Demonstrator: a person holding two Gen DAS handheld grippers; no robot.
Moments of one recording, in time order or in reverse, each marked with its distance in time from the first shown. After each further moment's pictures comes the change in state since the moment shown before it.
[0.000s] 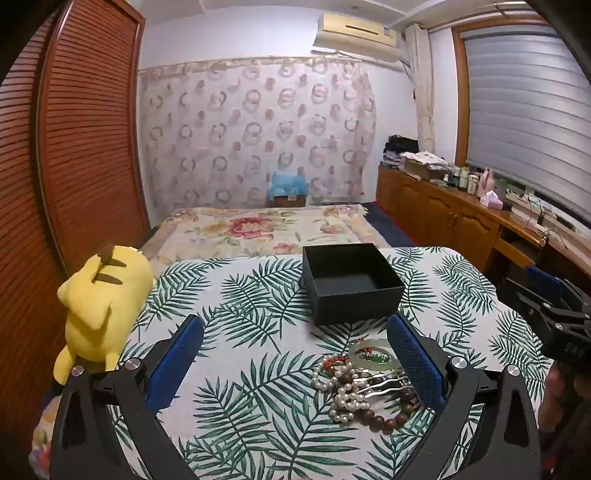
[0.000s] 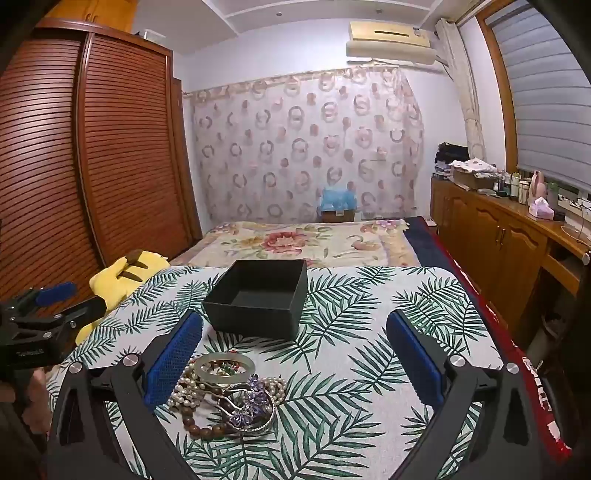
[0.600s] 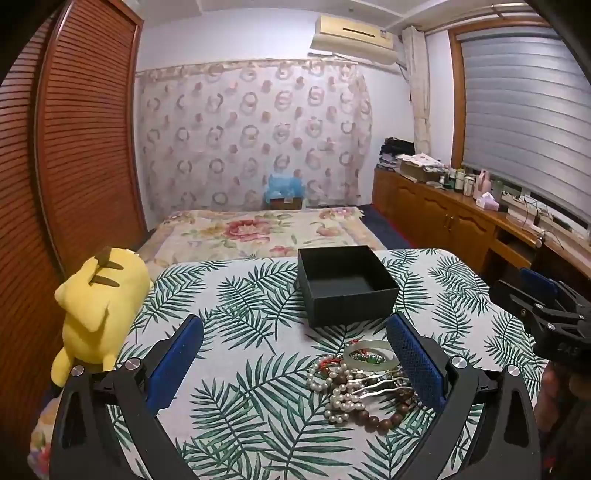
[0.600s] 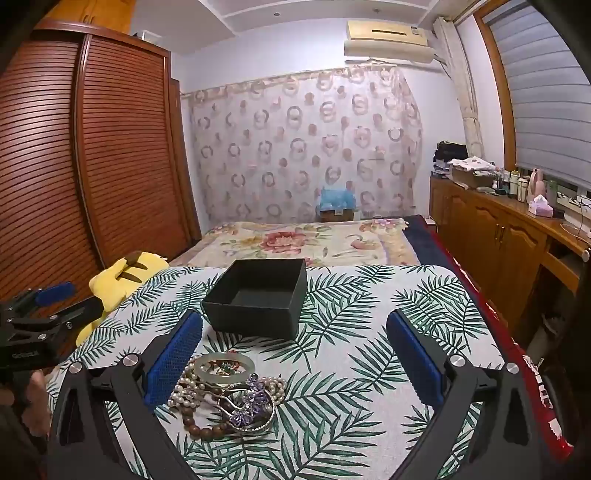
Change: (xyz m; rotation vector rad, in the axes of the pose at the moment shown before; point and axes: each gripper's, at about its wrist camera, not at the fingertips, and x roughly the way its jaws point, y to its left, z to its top) left arm -0.001 -0.004 0.003 0.003 -0.003 -0.006; right arm 0.000 0.000 -0.001 -0.001 0.002 -0.001
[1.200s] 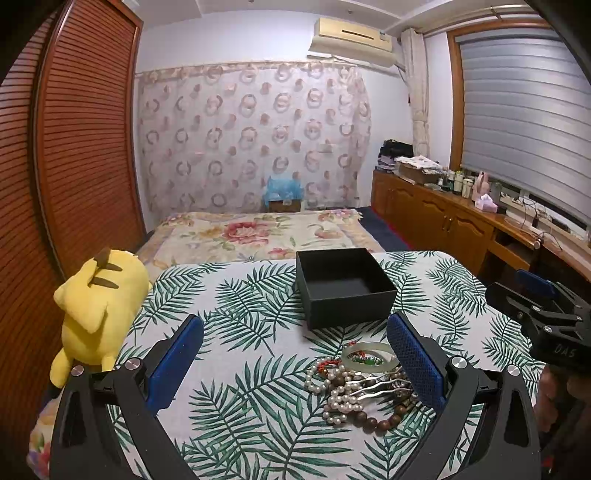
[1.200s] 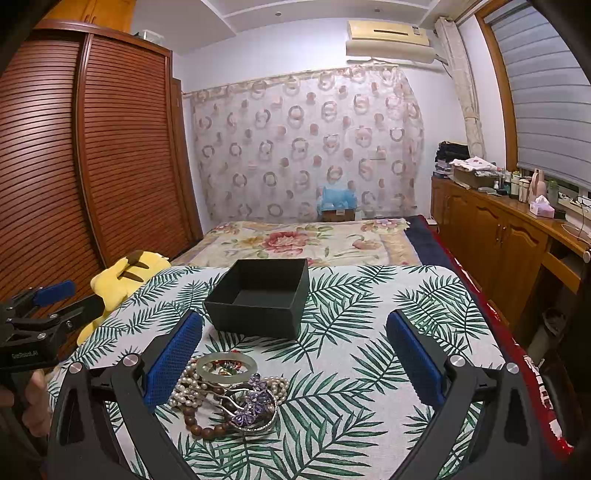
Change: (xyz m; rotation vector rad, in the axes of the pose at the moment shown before) left arm -0.007 -0.009 0.007 0.002 -0.007 -0.002; right arm -0.001 0.000 0.001 0.000 -0.001 0.001
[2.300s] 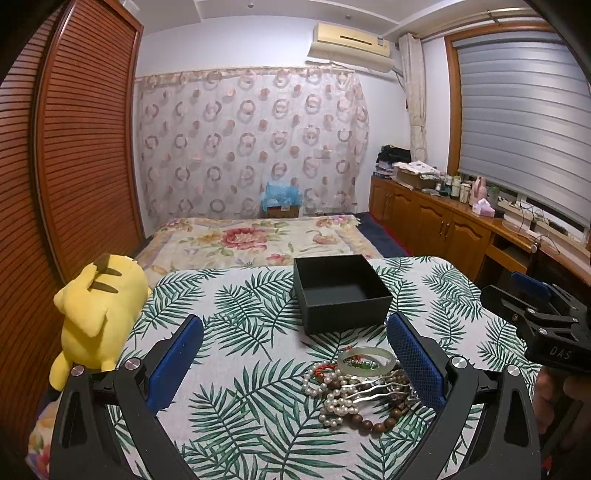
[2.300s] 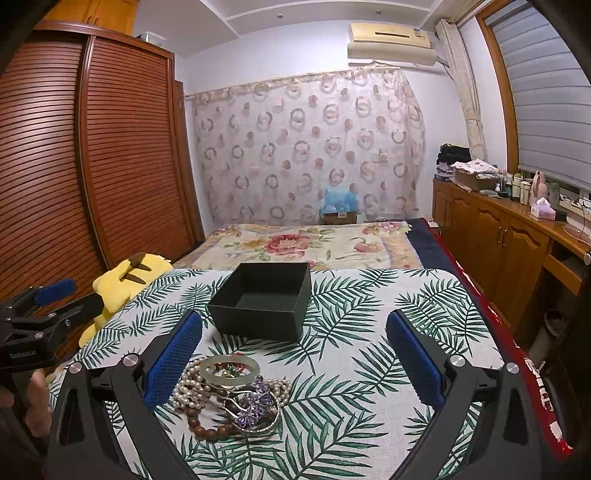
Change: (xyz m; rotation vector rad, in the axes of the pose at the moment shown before) left arm -0.009 -0.002 0.006 -0.001 -0.021 -0.007; right arm -0.002 0.002 0.000 0.000 -0.004 0.004
